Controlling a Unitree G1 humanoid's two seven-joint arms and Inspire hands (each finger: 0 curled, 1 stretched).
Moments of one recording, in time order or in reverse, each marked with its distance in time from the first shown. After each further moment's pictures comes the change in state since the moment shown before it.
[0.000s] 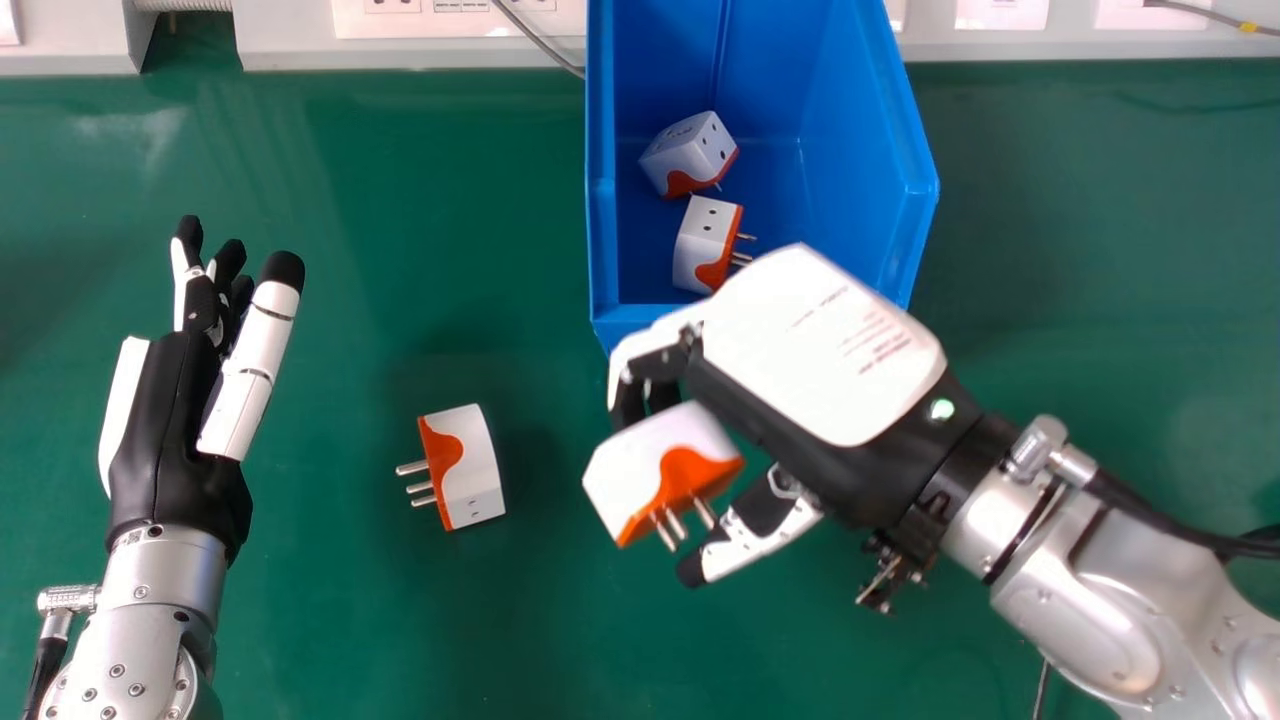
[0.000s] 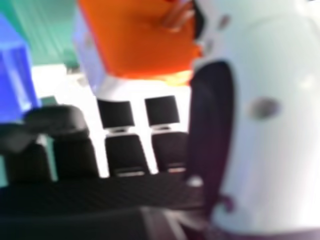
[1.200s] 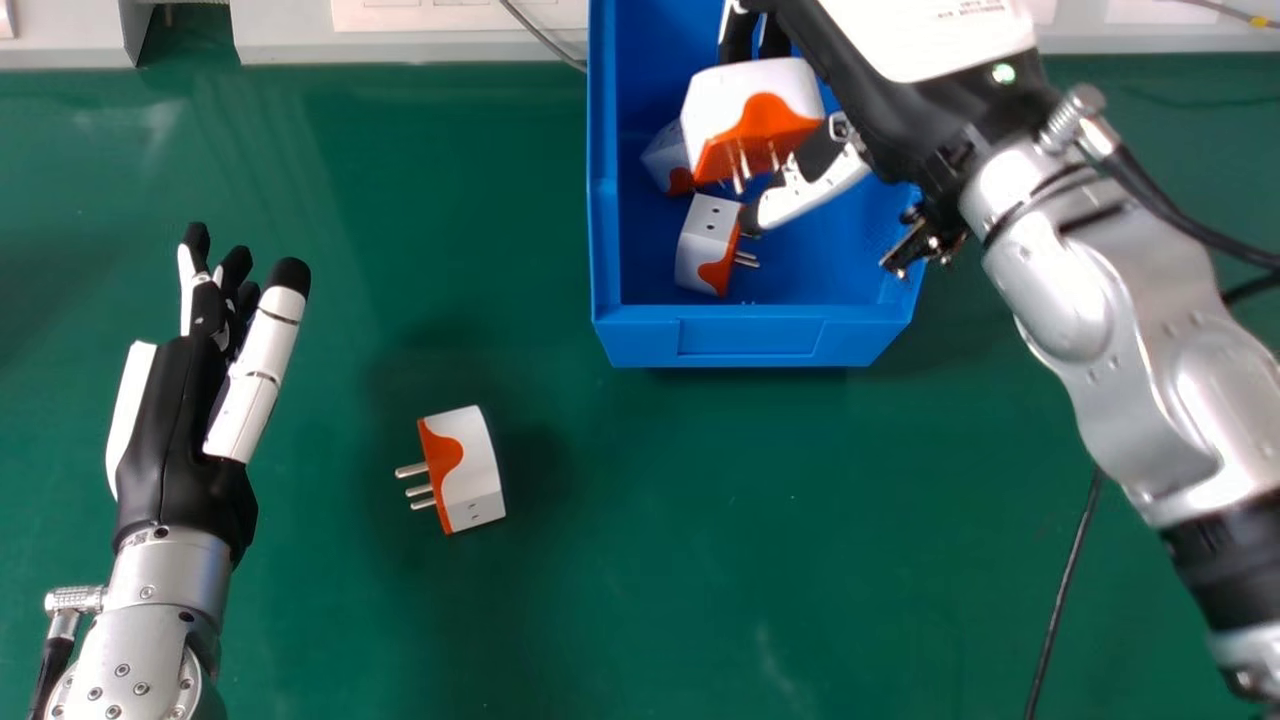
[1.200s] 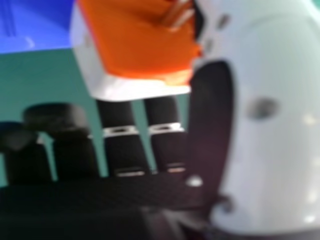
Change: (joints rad) left arm -0.005 -0.001 -0.003 0.022 -0.002 -0.006 -0.005; right arm -0.568 0.099 -0.024 0.564 -0.141 0.203 -0.100
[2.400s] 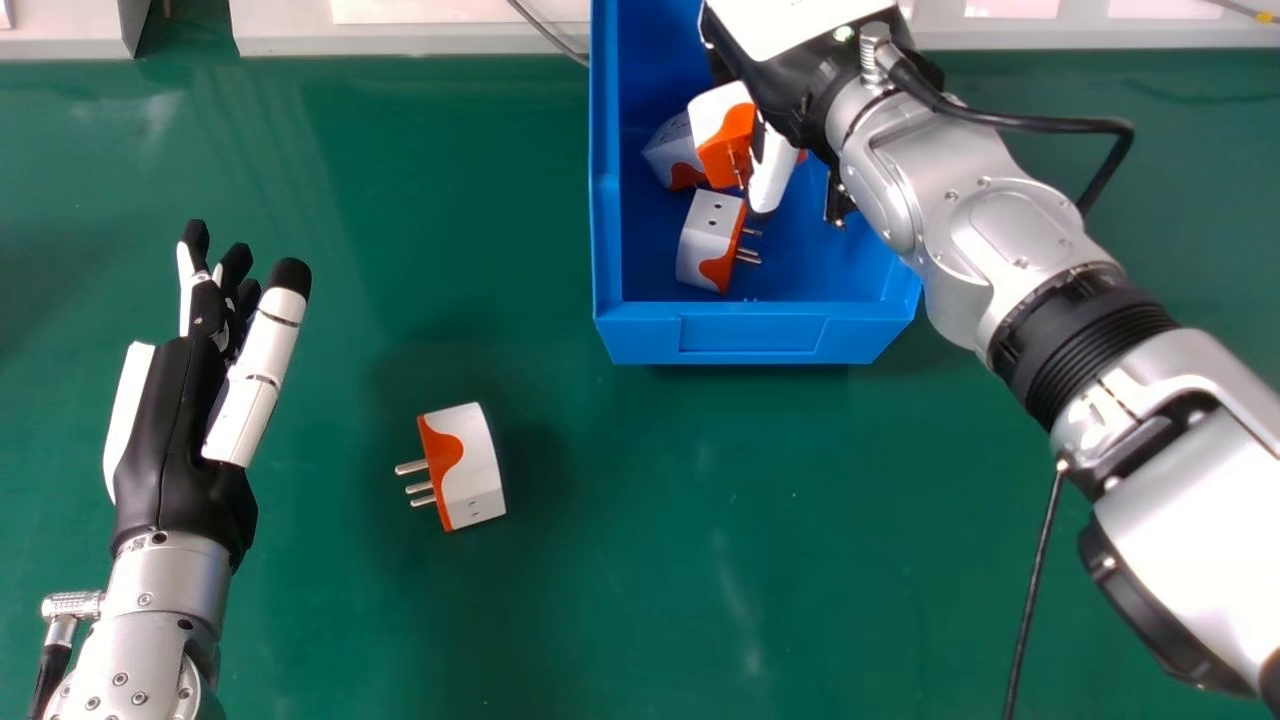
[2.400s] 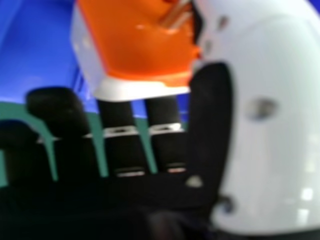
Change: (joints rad) left arm 0.023 -0.008 -0.003 -0.040 0.001 0.003 0.003; right arm -0.457 0.190 0.352 0.786 -0.080 0.143 -0.104
